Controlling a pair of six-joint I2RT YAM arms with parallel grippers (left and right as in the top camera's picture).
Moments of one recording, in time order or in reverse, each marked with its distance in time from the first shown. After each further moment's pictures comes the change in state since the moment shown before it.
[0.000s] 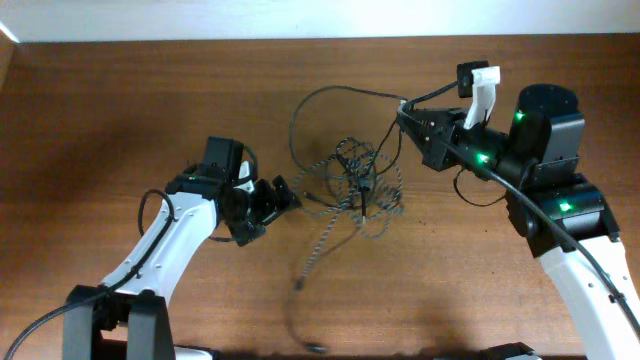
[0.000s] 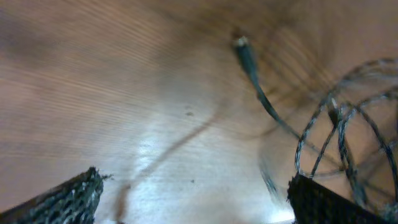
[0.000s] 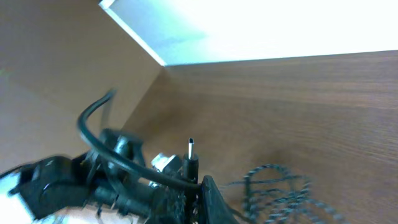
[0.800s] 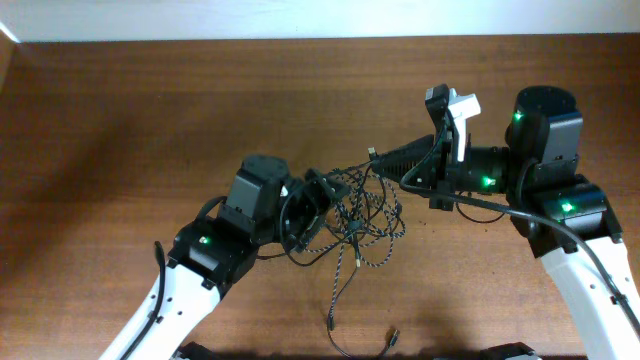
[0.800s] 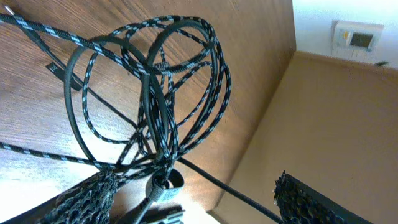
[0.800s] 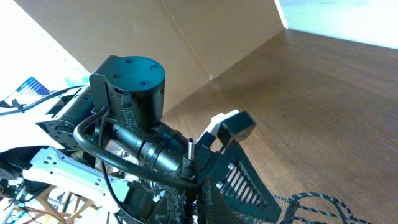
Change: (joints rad) left arm -0.359 -0.396 -0.009 0.211 -0.081 -0.660; right arm -0.001 -0.002 0.010 -0.078 -0.519 -0.277
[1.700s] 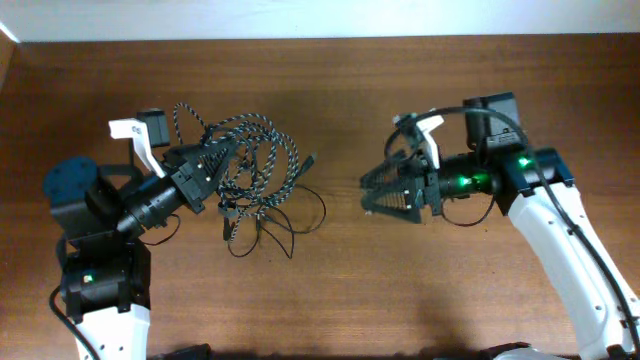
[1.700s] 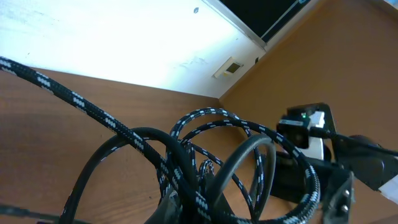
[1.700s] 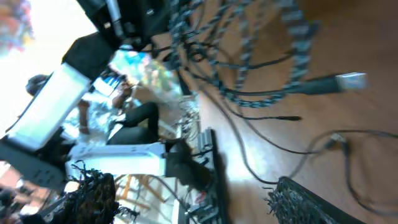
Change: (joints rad) left arm 0.744 -0.202 -0.007 0.293 0.646 0.896; right arm 0.016 0.227 0.014 -0.356 -0.214 -0.342
